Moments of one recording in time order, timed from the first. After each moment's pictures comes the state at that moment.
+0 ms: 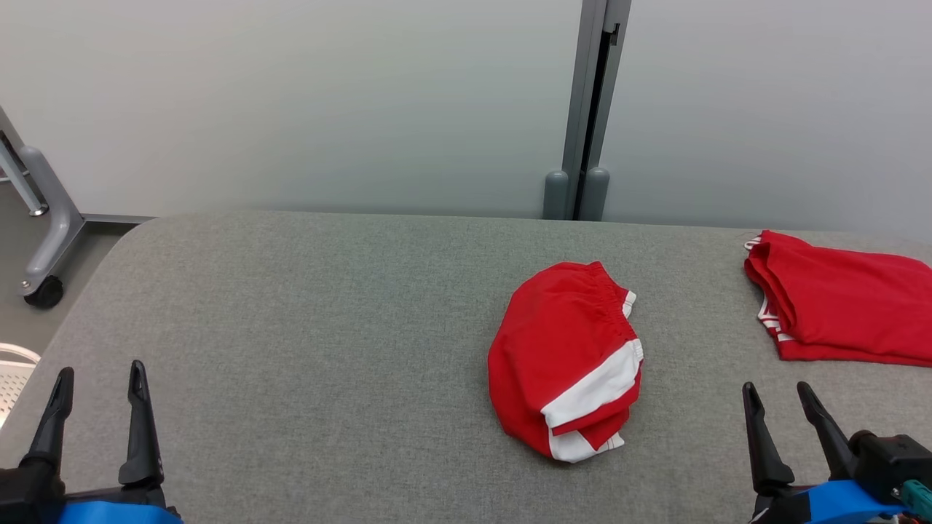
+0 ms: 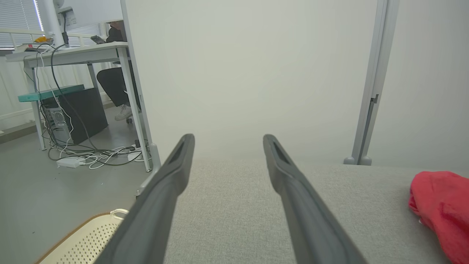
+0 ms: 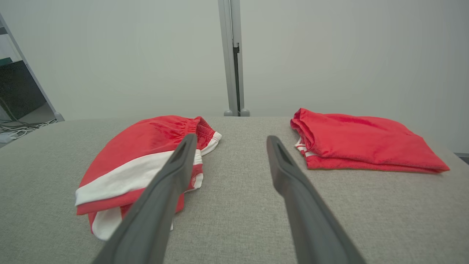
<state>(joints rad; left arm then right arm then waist) 0.16 0.43 -0.09 -0.12 -0.39 0.18 -0.14 0.07 -0.05 -0.10 0.10 0.15 0.13 -0.10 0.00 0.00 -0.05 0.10</state>
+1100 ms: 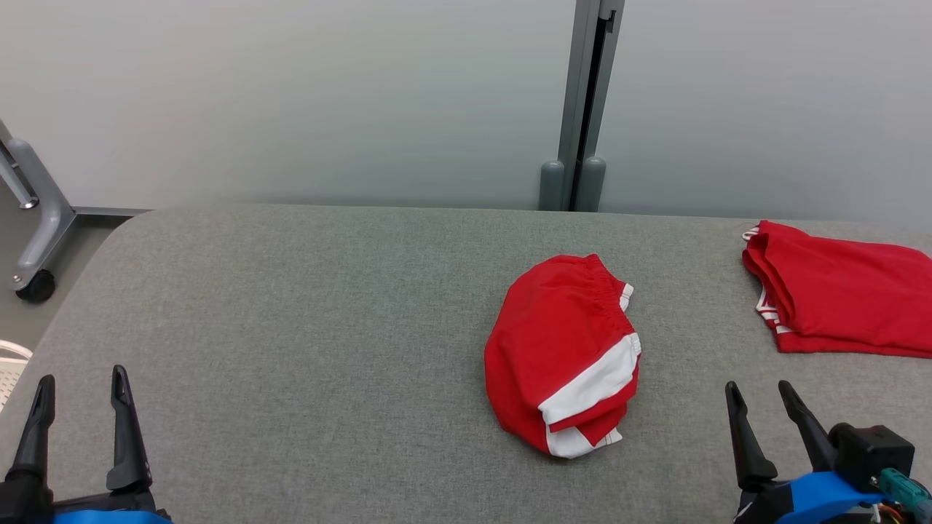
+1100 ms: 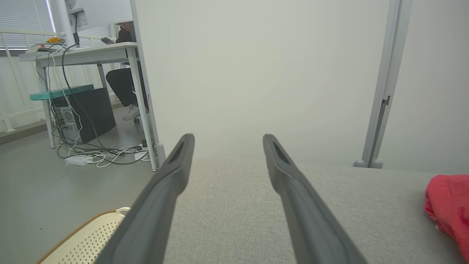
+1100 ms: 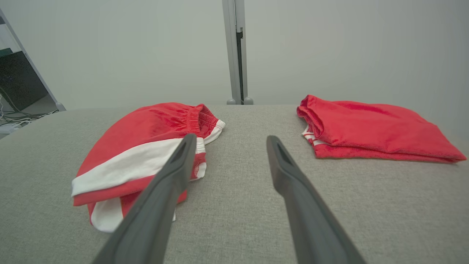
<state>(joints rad) 0.17 0.44 -0.07 -0.10 -0.40 0.20 -0.19 0.05 -0.05 -0.08 0.14 0.15 0.13 -0.08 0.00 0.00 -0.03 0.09</state>
